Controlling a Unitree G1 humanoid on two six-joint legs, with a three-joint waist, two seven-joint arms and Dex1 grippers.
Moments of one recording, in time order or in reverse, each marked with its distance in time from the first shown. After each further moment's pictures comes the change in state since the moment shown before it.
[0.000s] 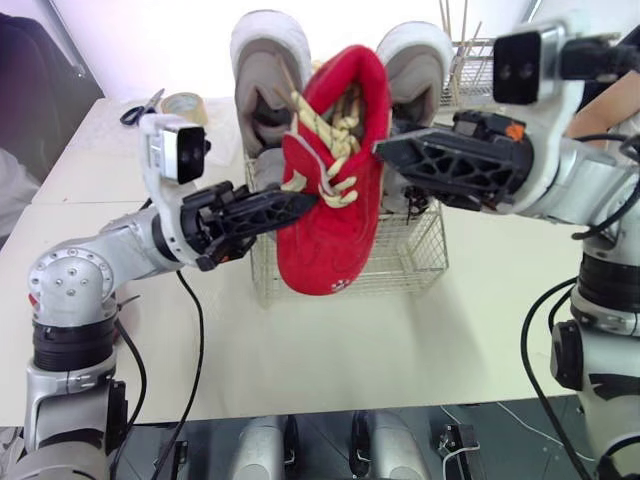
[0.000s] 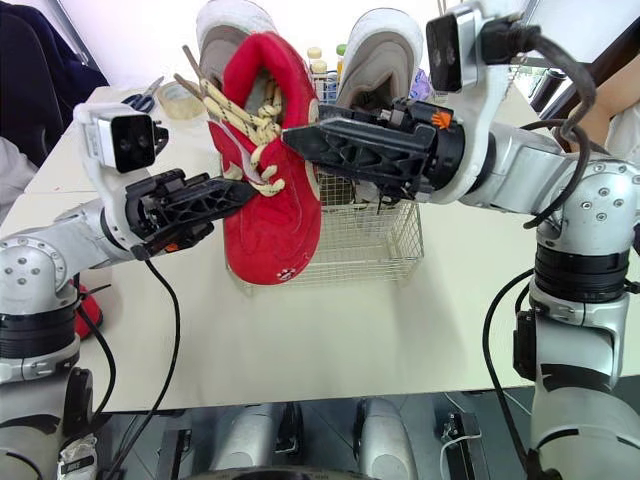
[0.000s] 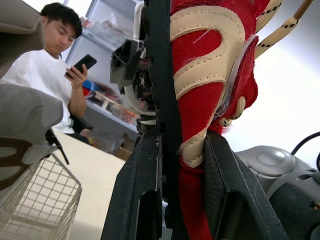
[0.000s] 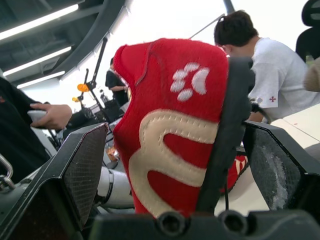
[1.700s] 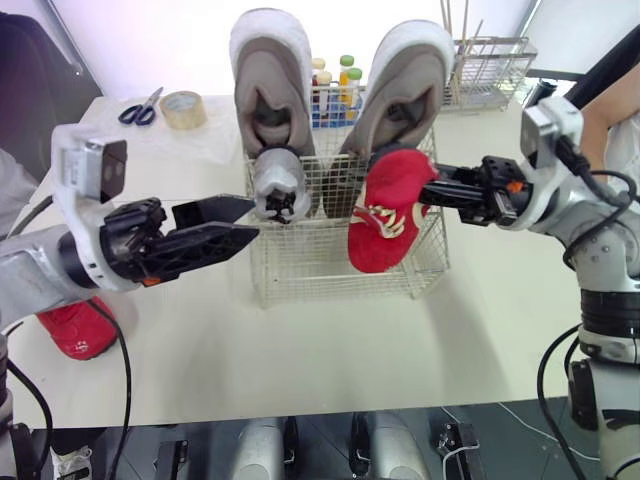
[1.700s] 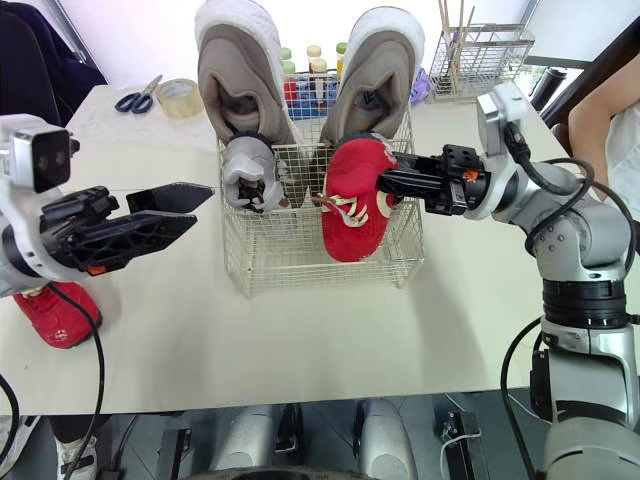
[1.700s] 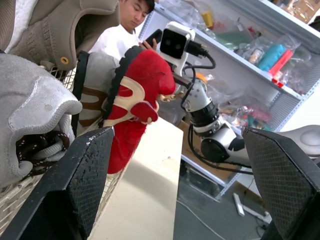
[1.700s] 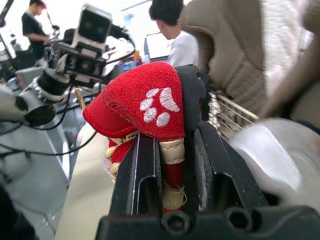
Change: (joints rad) left arm 0.242 0.319 0.236 -0.137 -0.165 0.013 0.147; right arm 0.267 -0.049 -0.025 0.137 -0.850 -0.498 0.682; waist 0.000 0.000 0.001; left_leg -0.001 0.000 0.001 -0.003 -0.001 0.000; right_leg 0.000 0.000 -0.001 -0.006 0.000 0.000
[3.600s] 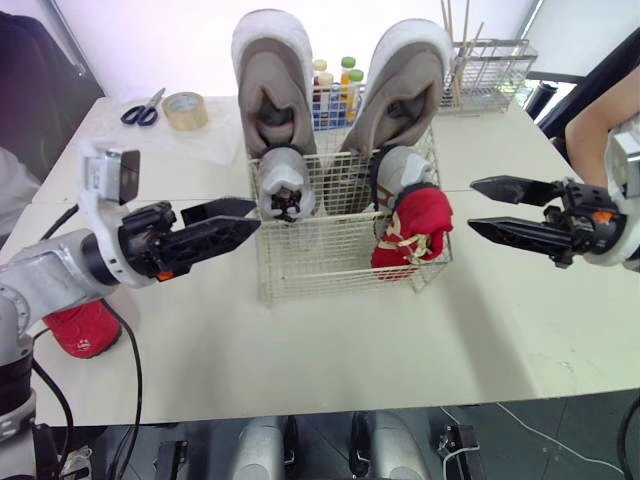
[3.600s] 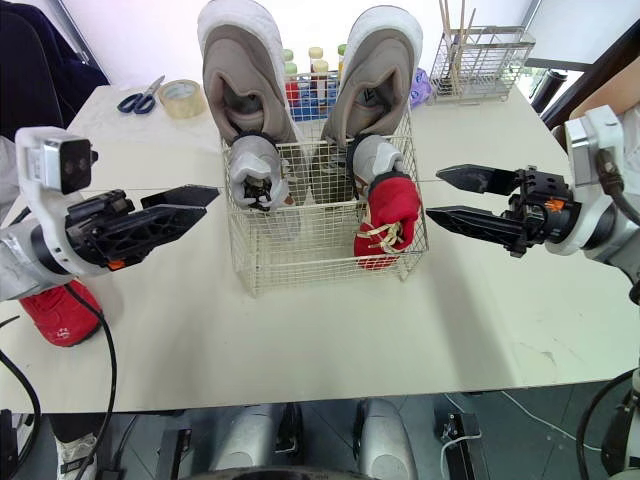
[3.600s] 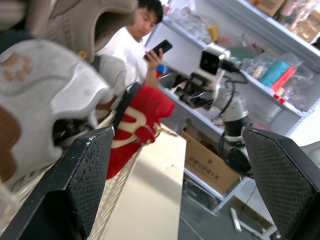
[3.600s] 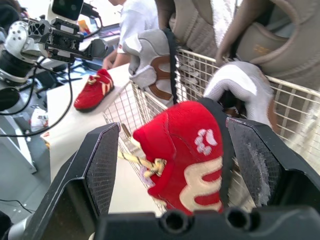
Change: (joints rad) left arm 0.009 -0.063 -0.045 0.061 0.095 -0.002 -0.024; right arm 0.262 -0.269 -0.272 -0.186 0.088 0.172 -0.064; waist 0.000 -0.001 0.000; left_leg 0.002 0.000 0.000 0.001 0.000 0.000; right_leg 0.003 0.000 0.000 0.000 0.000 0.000
